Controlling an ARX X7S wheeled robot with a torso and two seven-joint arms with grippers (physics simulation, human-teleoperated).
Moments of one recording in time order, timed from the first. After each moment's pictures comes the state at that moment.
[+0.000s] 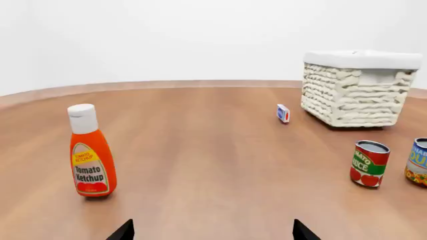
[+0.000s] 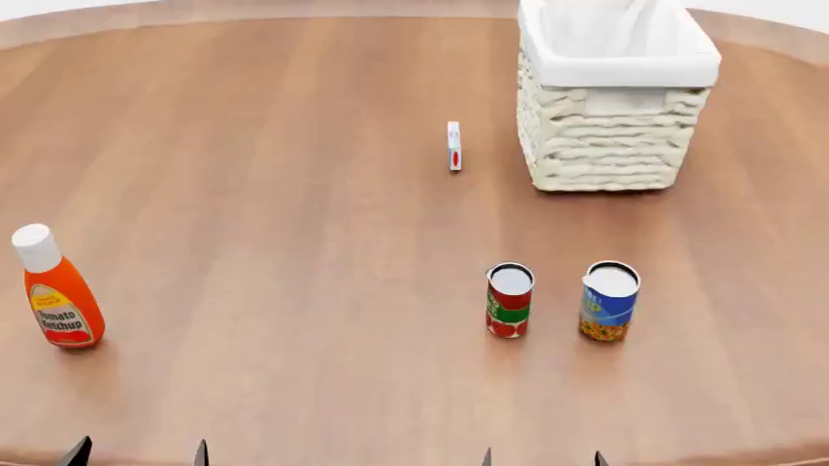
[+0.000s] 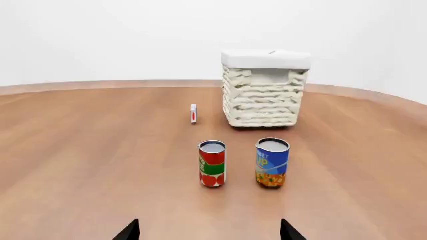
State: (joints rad) left arm 0.00 0.00 0.00 0.00 0.00 0.00 0.00; right arm 0.00 0.00 0.00 0.00 0.00 0.00 0.00
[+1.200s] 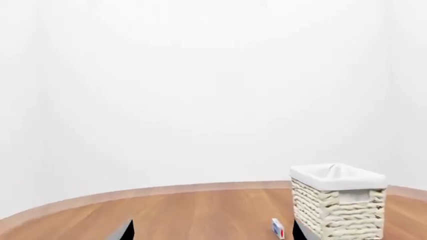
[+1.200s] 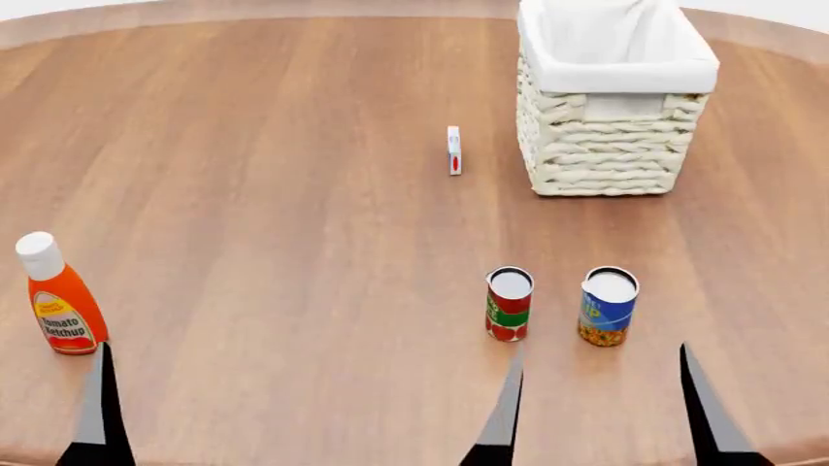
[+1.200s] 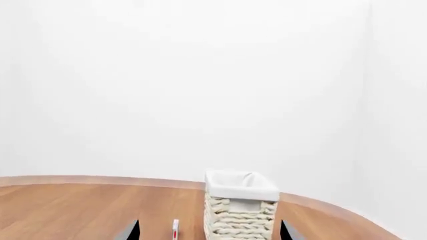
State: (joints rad) left arm 0.10 -0.15 0.06 0.75 -0.08 -0.29 -0.11; right arm -0.08 0.13 -0.09 -0.84 -0.01 0.42 0.16
